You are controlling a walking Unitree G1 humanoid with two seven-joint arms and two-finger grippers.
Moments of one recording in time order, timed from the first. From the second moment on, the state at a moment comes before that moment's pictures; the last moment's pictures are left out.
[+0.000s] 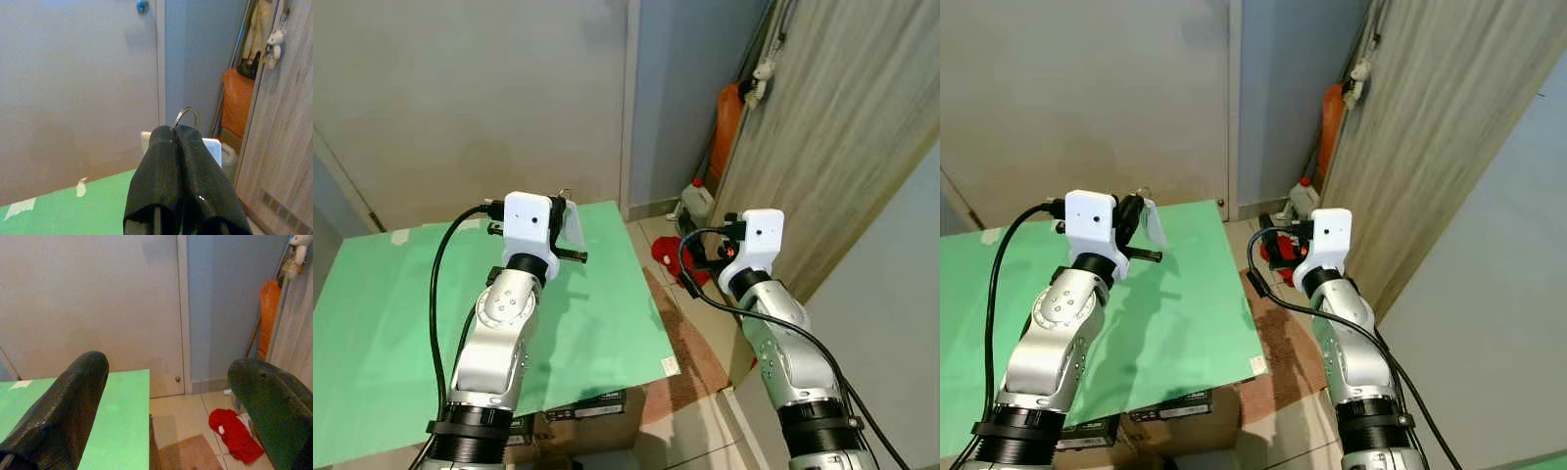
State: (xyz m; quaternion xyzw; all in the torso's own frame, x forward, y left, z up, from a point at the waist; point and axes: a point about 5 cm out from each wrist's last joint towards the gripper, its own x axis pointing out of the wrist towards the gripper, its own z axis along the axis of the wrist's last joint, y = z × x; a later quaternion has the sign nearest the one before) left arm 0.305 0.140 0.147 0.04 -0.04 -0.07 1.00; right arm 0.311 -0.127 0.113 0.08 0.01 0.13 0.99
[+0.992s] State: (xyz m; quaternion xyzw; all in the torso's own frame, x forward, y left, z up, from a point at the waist) left arm 0.308 0.134 0.140 0.02 -0.05 -0.06 1.00; right arm 0.301 -0.128 0.098 0.07 0.04 0.14 0.99
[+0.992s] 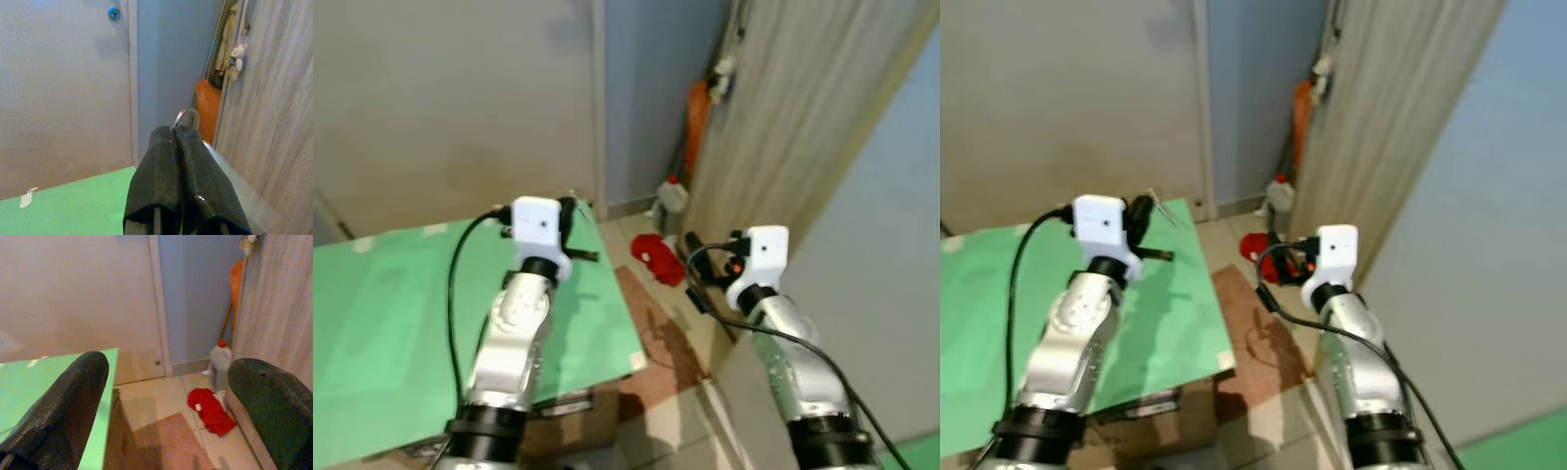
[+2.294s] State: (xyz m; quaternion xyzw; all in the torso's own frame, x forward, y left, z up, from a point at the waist) left arm 0.308 0.127 0.142 0.03 -0.07 -0.07 1.00; right arm 0.299 -0.130 0.092 0.05 0.06 0.16 0.98
